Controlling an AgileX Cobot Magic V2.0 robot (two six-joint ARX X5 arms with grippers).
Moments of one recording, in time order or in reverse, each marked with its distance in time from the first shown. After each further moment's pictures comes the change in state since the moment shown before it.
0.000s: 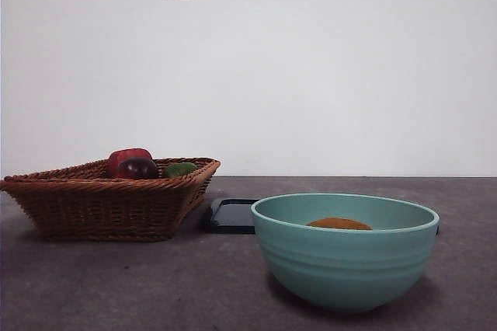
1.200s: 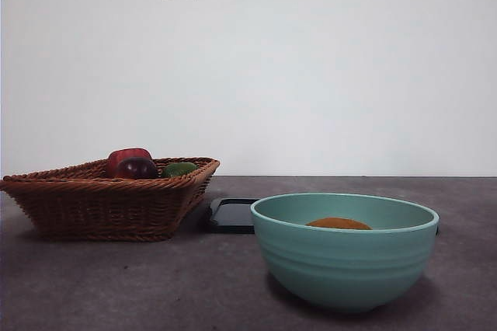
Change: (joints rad) left arm 0.000 -0.006 -0.007 0.003 0.000 0.007; right arm 0.067 0.490 0.000 -0.043 -0.051 0.111
